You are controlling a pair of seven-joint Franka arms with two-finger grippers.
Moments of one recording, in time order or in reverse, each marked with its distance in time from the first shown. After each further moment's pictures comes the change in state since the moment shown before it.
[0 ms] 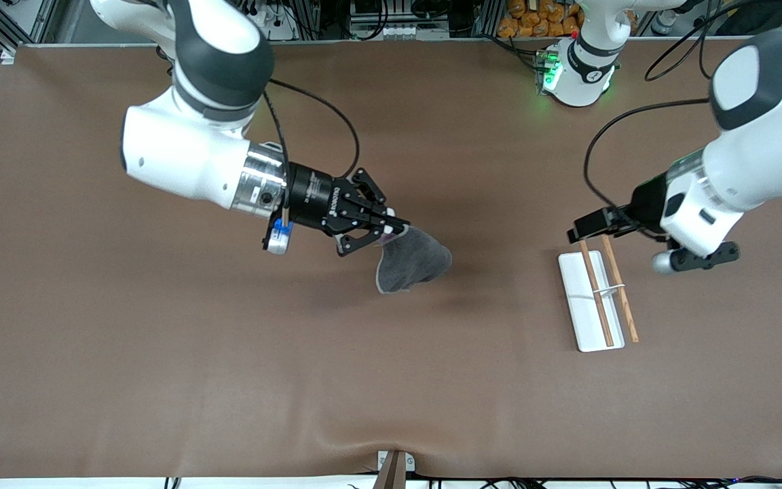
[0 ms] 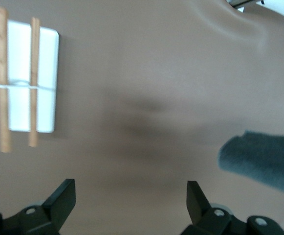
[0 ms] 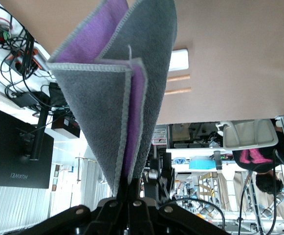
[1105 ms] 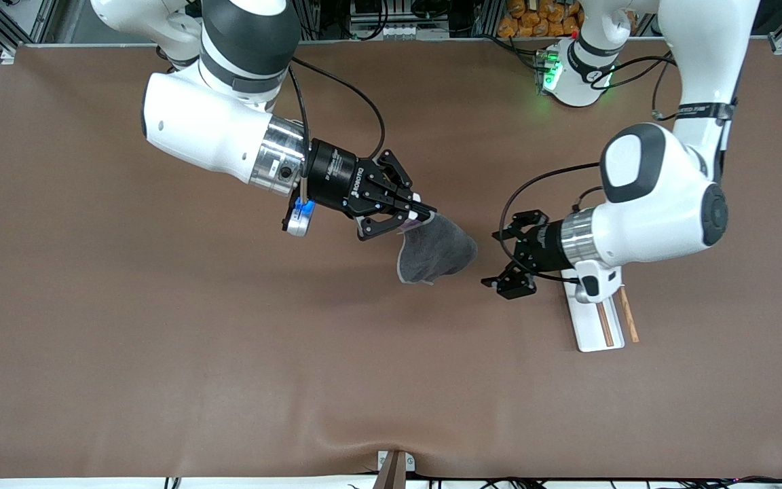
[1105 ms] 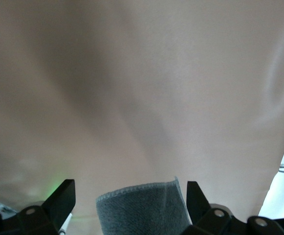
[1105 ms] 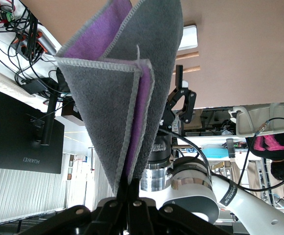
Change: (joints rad) left arm -0.126 0.195 -0.002 -0.005 -0.298 0.194 -0.940; right arm 0.049 0.001 -0.002 0.036 0.006 0.088 0.059
